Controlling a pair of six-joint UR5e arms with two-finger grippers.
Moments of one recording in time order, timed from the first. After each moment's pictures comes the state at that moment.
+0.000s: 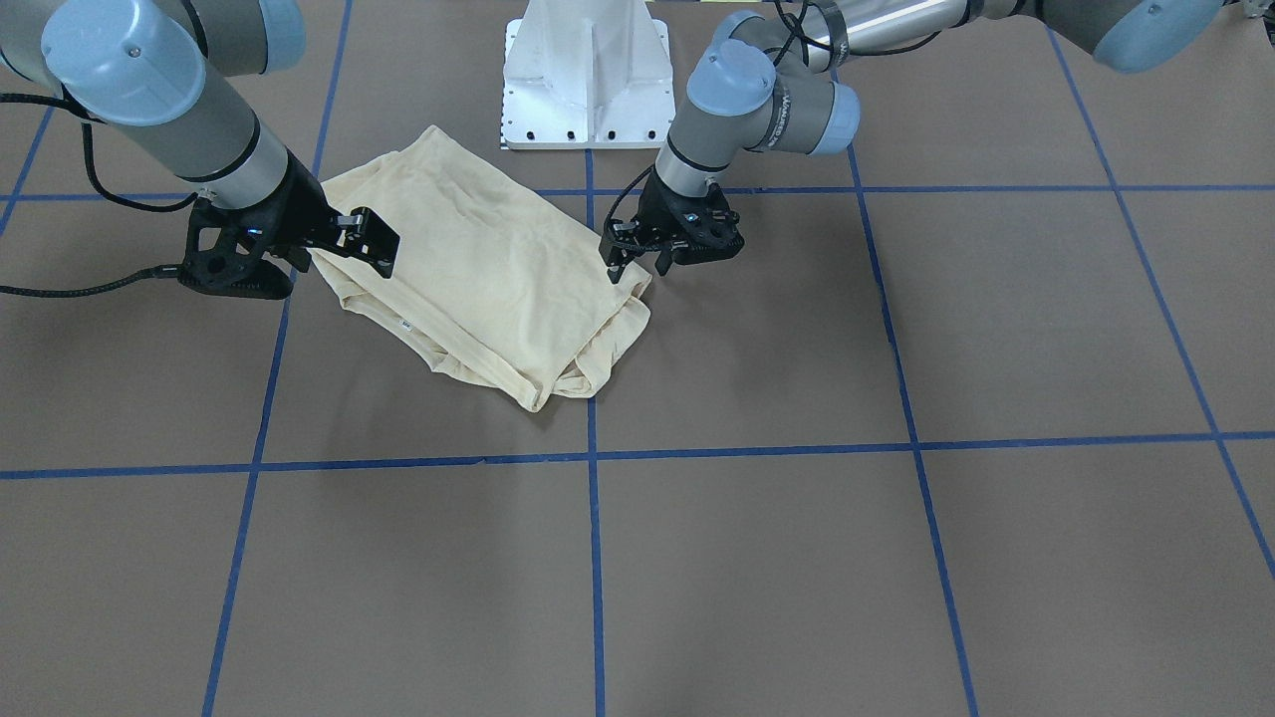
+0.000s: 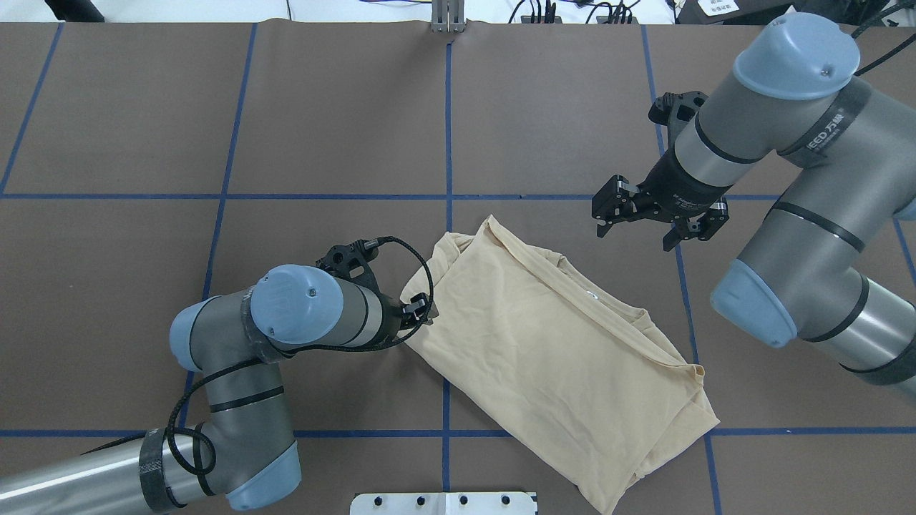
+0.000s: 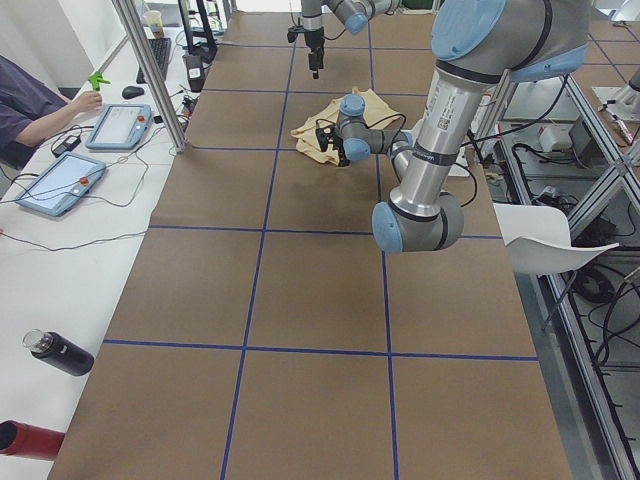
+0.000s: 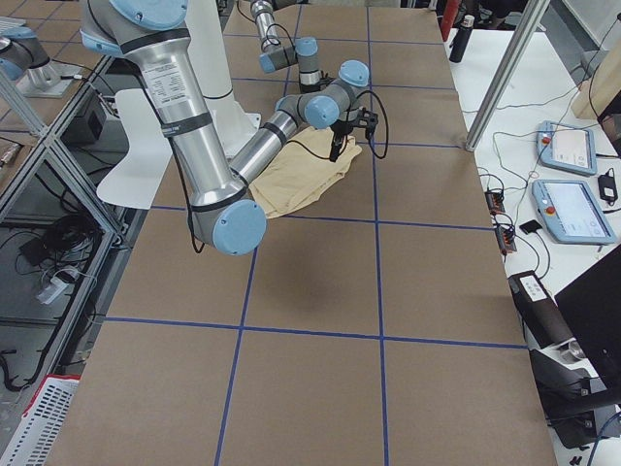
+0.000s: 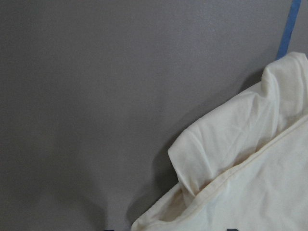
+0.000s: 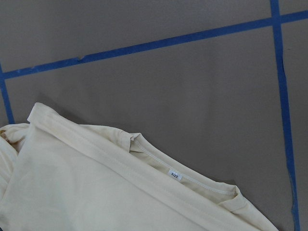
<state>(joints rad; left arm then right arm) -0.37 -2.11 -1.65 -2.04 -1.75 -1.74 0.82 -1.17 1.95 -1.70 2.26 1.13</state>
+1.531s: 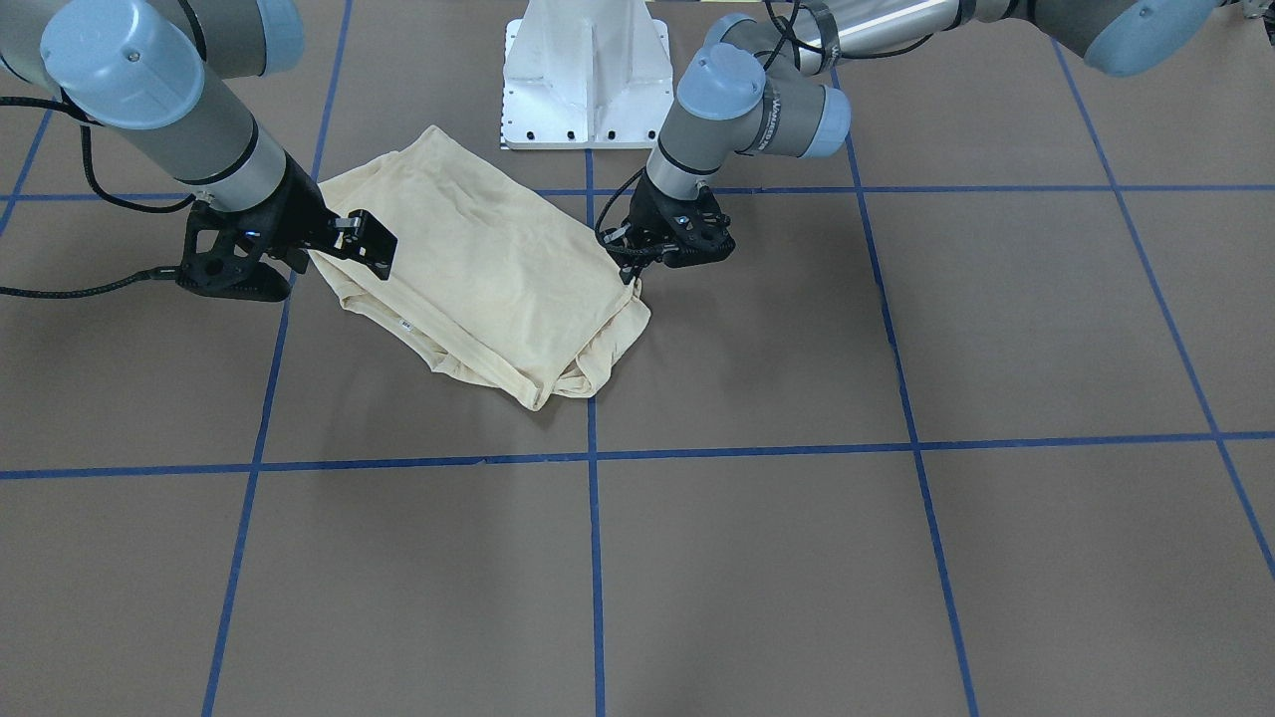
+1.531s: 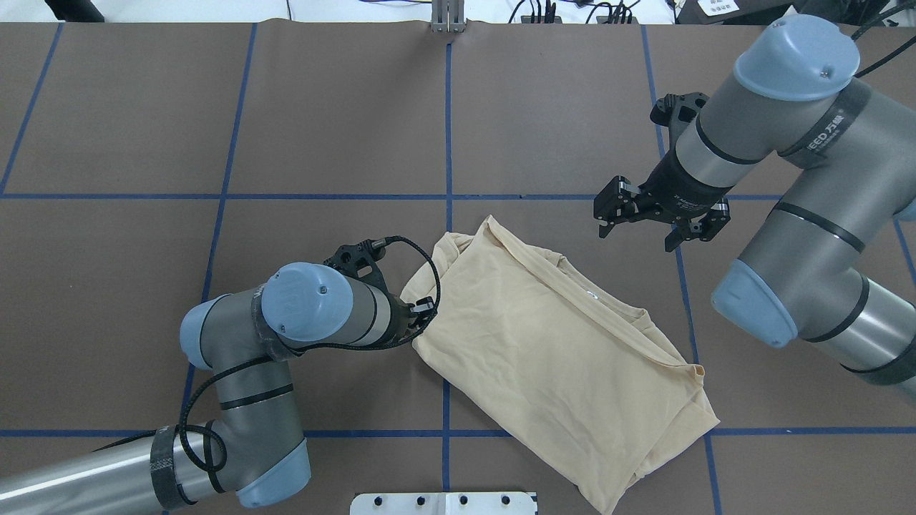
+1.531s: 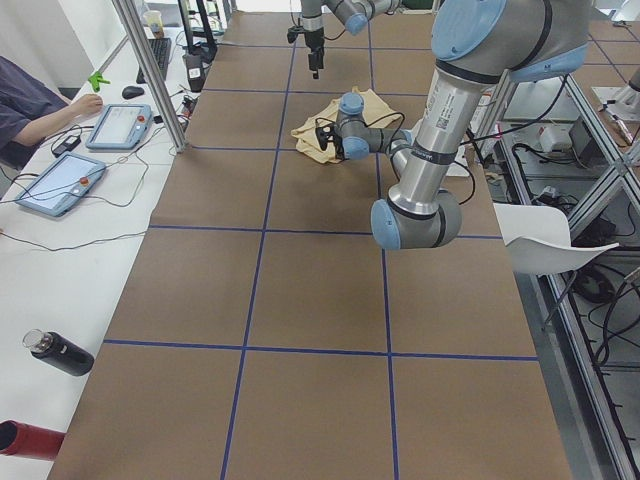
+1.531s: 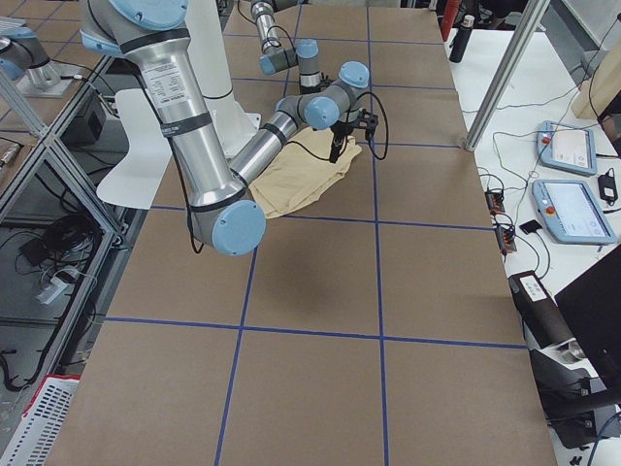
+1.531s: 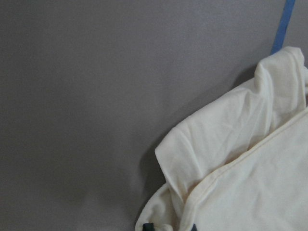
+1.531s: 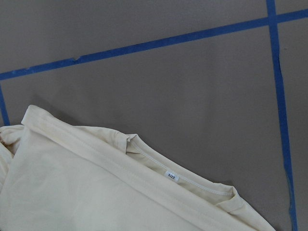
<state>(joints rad) -0.37 -2.14 -1.63 -2.04 -1.76 -1.75 0.82 -1.17 1.94 -1.70 2.26 1.13</state>
